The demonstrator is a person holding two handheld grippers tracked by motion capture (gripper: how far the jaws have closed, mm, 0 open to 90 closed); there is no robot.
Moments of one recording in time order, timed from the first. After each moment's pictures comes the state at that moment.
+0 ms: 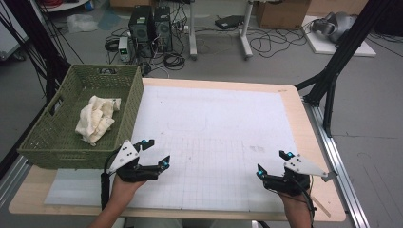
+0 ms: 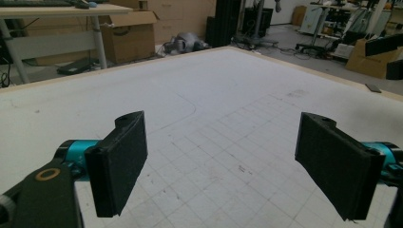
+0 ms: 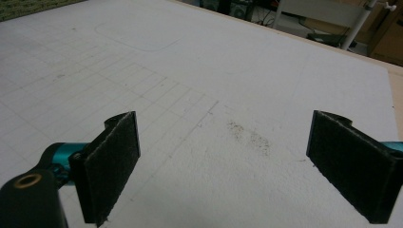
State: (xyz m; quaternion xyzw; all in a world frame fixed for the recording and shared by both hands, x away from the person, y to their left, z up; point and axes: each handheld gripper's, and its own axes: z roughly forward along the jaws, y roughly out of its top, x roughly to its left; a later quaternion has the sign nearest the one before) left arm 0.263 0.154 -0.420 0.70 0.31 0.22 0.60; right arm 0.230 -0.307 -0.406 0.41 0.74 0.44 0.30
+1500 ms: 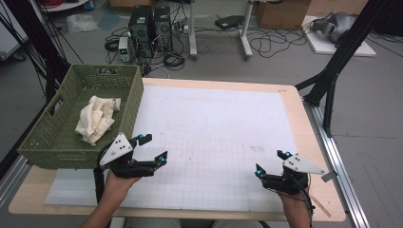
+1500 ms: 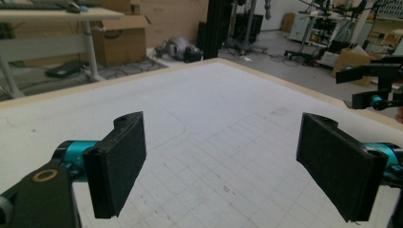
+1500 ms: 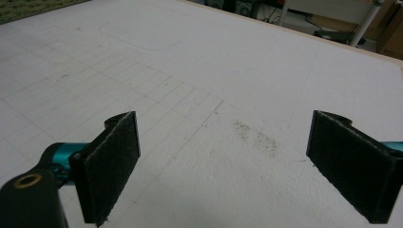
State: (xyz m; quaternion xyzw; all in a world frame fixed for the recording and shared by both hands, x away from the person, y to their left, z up) left arm 0.261 0.159 -0.383 0.70 0.31 0.20 0.61; right arm 0.234 -0.307 -0.409 0.41 0.74 0.45 0.29
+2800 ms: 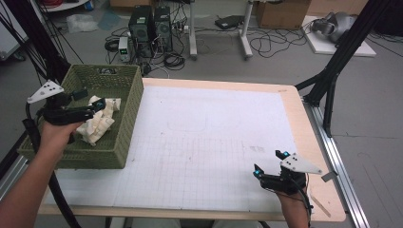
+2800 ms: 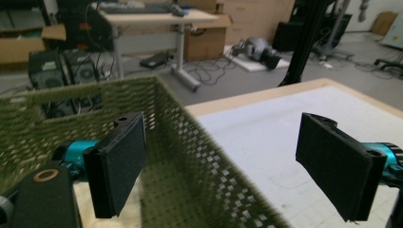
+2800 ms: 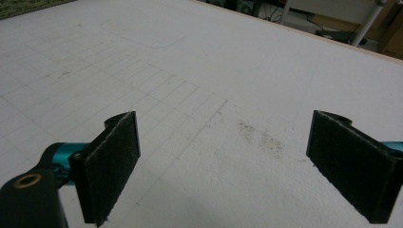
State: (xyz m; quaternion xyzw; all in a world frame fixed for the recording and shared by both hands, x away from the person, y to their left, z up) left arm 0.357 0.318 -0.316 0.67 0.43 0.27 0.55; right arm 0.236 -0.301 -0.411 0.41 0.74 0.44 0.29
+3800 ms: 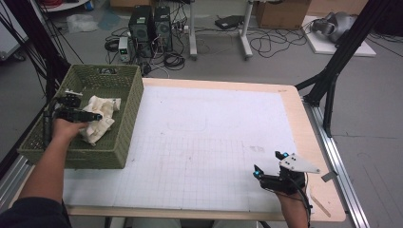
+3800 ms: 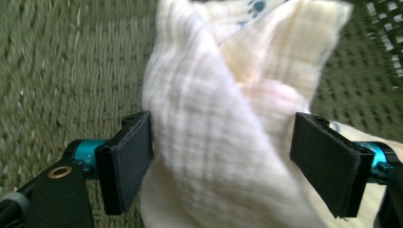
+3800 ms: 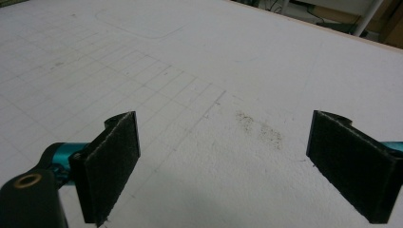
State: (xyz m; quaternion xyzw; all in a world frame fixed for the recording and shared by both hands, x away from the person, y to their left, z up) left arm 0.431 0.355 -0.402 0.69 0.64 0.21 0.26; right arm 0.238 -0.302 -0.416 0.41 0.75 0.43 0.29
